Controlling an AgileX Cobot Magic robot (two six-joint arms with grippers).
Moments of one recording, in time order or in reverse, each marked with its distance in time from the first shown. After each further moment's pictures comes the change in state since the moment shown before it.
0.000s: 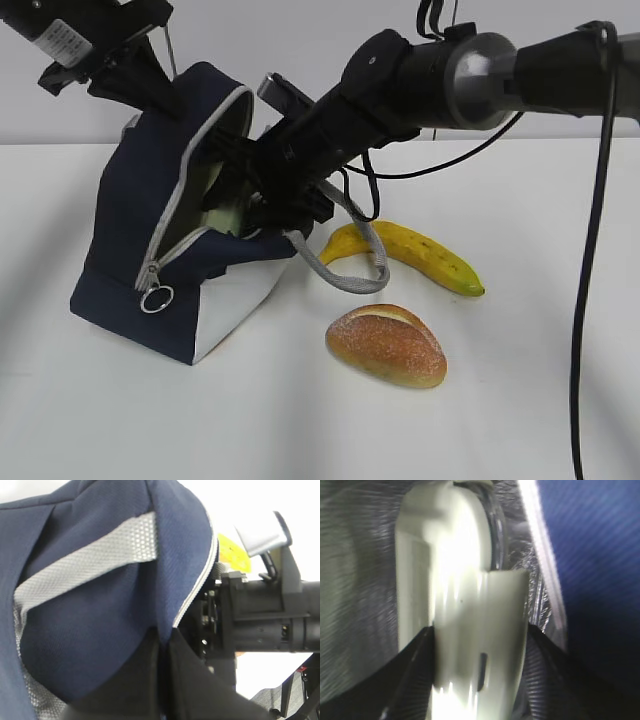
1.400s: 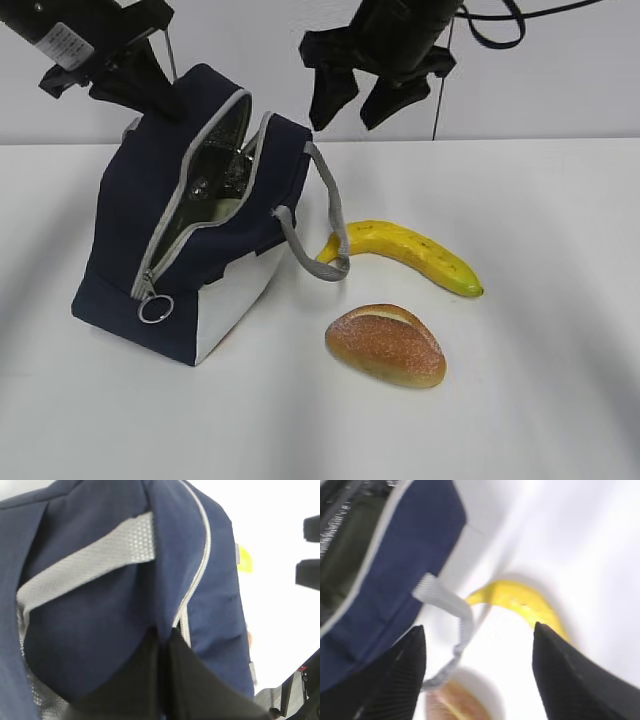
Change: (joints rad) left arm 0.000 0.006 0.000 0.001 0.000 0.000; right arm -0.121 -0.133 -0.307 -0.535 0.521 -0.048
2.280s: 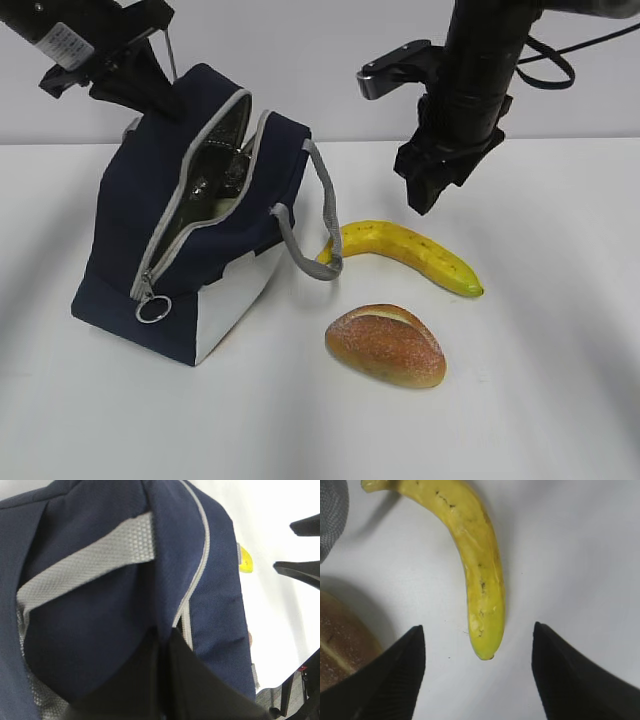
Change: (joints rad) left arm 0.000 0.000 0.000 0.000 0.000 0.000; right arm -0.048 -0.026 0.241 -0.332 0.009 -0.303
